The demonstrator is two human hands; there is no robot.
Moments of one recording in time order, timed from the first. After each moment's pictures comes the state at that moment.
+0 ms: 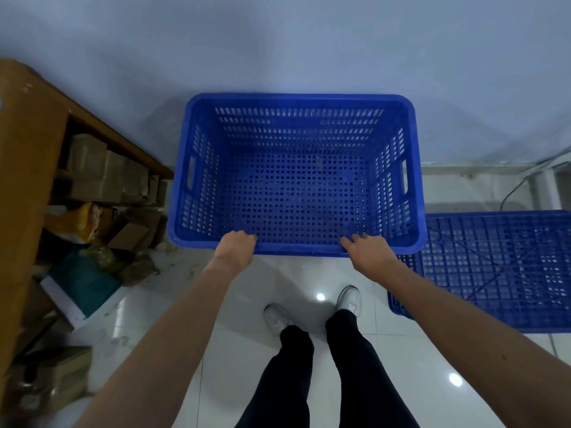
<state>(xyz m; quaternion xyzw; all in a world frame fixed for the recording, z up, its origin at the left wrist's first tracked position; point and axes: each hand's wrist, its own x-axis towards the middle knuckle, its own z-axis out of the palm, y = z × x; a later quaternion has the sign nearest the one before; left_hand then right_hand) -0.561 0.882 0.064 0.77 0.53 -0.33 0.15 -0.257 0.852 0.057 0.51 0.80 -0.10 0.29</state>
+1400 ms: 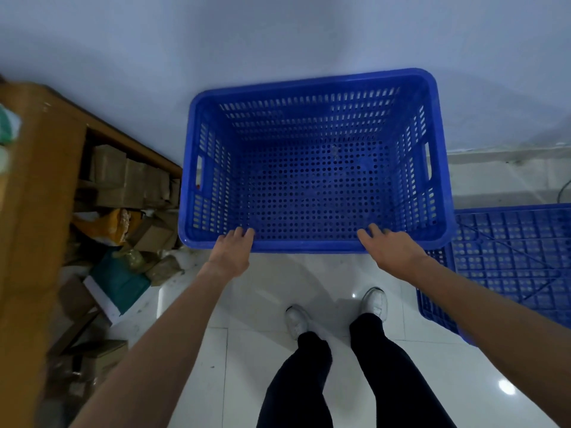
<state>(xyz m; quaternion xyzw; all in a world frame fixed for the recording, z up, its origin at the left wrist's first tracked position) -0.574 0.889 0.050 0.72 0.60 -0.30 0.17 -0.222 0.875 0.034 0.49 0.82 -0.13 0.28</state>
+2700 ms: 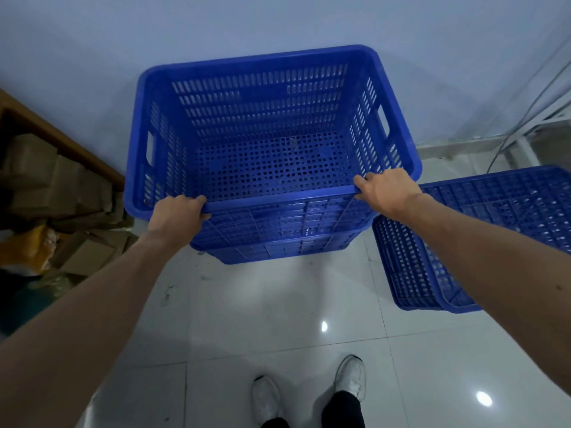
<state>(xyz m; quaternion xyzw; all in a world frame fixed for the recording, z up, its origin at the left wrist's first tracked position) -0.604 0.866 0.031 0.80 0.57 -0.18 -0.03 -0.200 0.847 0.030 0.54 0.80 0.10 0.25</state>
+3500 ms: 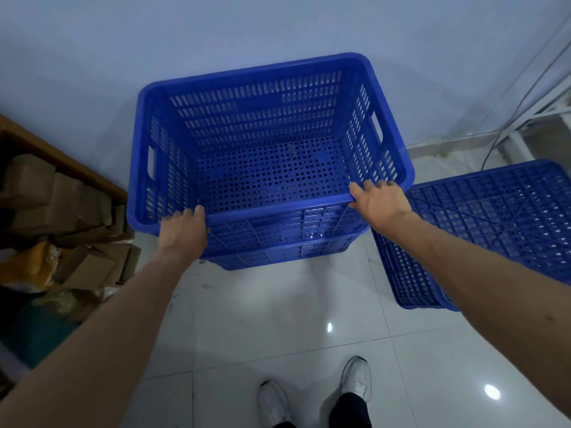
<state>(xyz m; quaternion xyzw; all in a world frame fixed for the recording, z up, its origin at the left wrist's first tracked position) -0.593 0.867 0.022 0.74 0.63 -0.22 0.02 -0.208 0.830 0.022 0.64 0.73 0.03 0.24</state>
